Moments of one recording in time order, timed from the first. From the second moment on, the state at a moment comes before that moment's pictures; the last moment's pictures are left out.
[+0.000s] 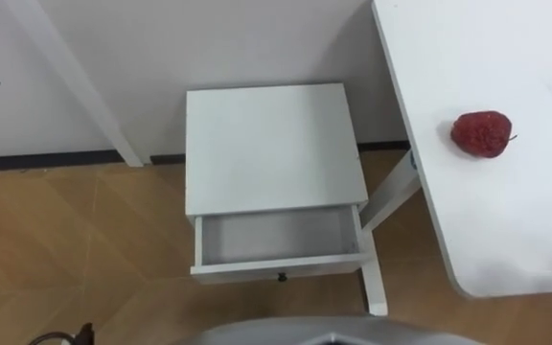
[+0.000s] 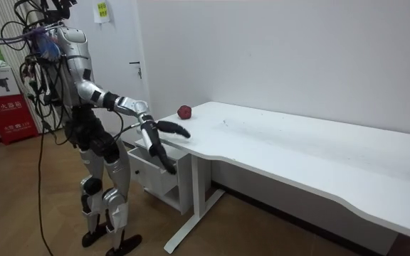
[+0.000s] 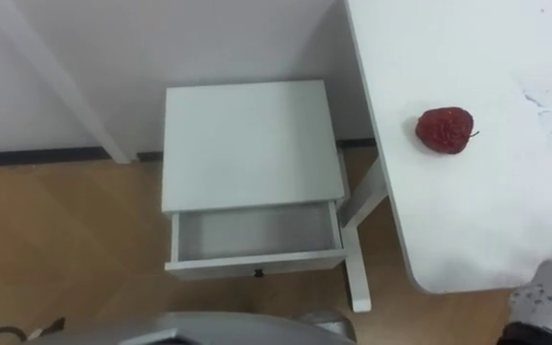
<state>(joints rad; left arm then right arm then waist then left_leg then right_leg) 0.27 0.23 0.25 1.04 0.32 0.01 0.11 0.07 -0.29 -0.69 0.35 0.72 -0.23 -0.97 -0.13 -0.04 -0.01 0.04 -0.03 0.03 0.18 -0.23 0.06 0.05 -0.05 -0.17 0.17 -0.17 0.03</state>
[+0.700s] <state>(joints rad) 0.28 0.22 0.18 1.09 0.32 0.02 0.12 0.16 -0.30 -0.34 0.11 0.07 -0.23 -0.86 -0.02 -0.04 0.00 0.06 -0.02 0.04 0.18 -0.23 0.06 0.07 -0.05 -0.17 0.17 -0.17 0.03</state>
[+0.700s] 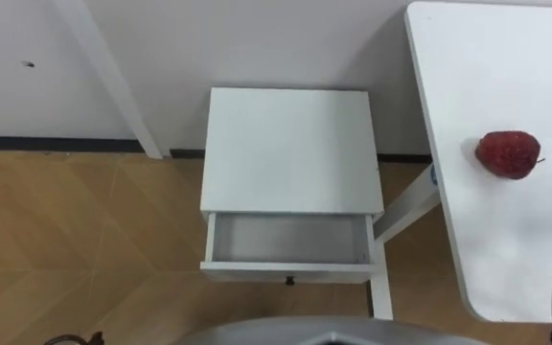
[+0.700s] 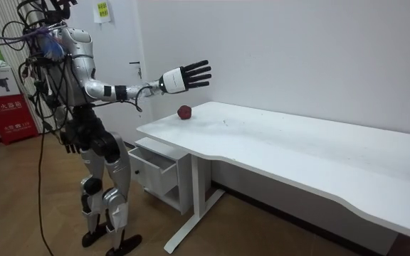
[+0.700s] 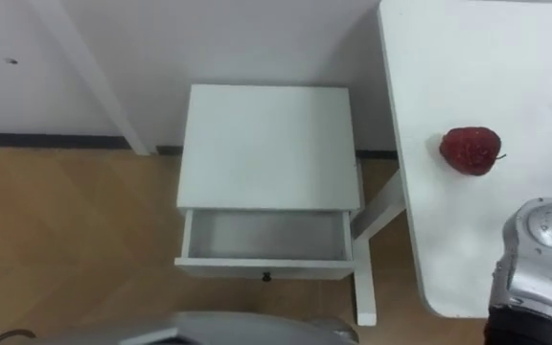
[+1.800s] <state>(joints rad) 0.28 0.23 0.15 1.08 0.32 0.02 0.12 0.21 -0.31 -0.18 0.29 -0.14 -0.15 -0.34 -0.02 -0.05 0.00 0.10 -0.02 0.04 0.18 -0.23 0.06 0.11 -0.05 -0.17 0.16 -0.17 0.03</state>
